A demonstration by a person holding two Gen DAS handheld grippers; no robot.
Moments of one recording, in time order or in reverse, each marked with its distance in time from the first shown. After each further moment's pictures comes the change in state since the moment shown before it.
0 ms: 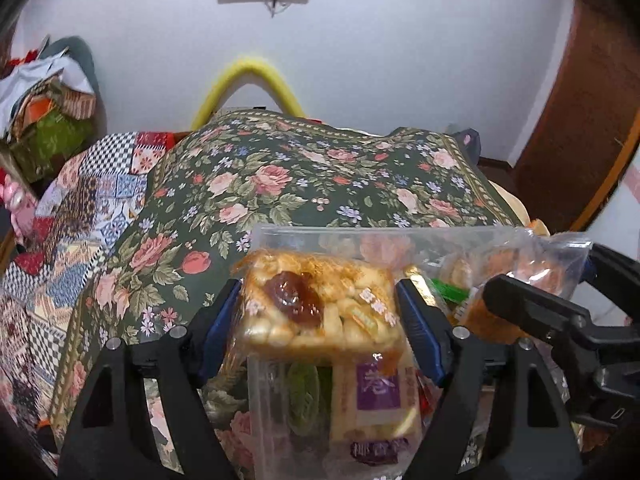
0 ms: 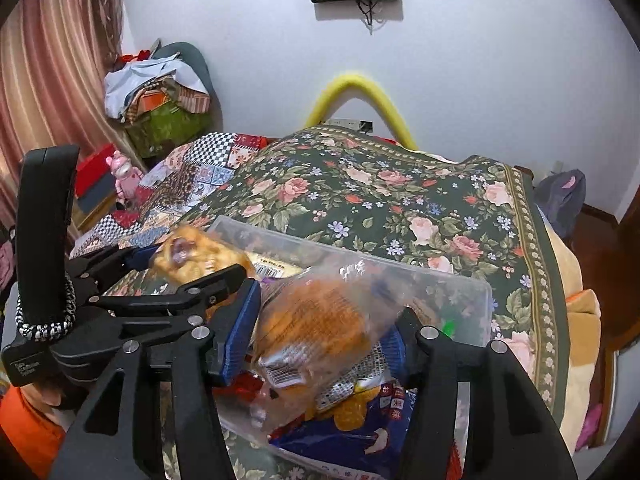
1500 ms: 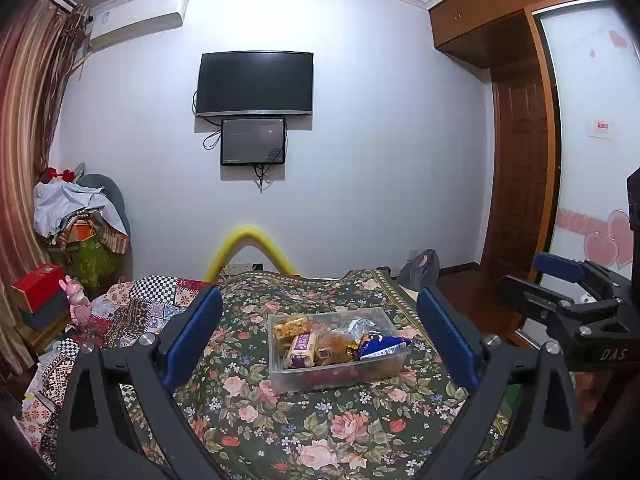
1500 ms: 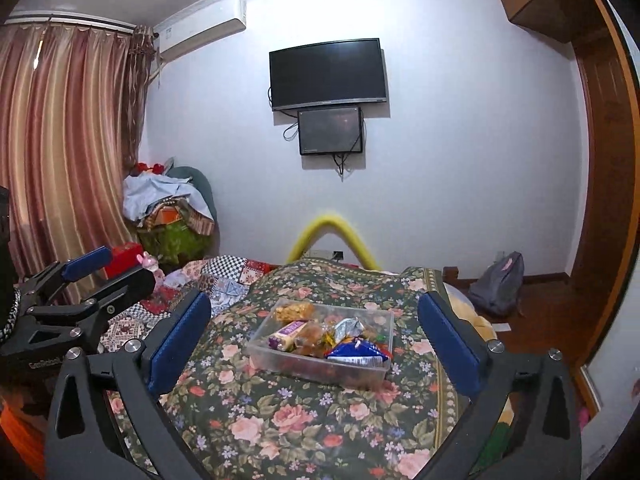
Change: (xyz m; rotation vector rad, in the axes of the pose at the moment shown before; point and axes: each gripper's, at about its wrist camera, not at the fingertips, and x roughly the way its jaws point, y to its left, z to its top) left arm -0.355 -0.070 -0.120 0.109 -0.587 -0.008; right arm -0.274 0.076 -0.088 0.016 -0.506 -0.132
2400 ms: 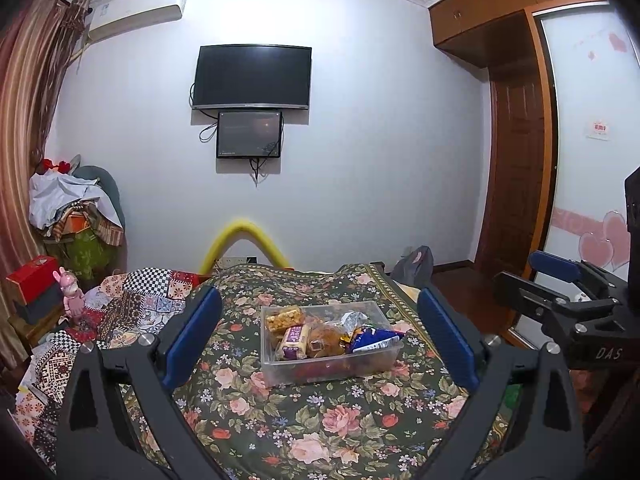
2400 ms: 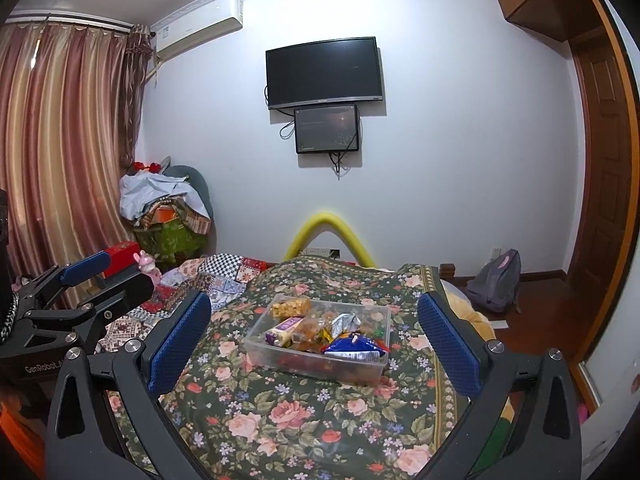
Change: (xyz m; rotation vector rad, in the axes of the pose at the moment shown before) left arm -0.001 -0.003 -0.007 -0.015 0.017 -0.020; right arm -0.015 0.001 -0.011 0.001 -0.001 -0.013
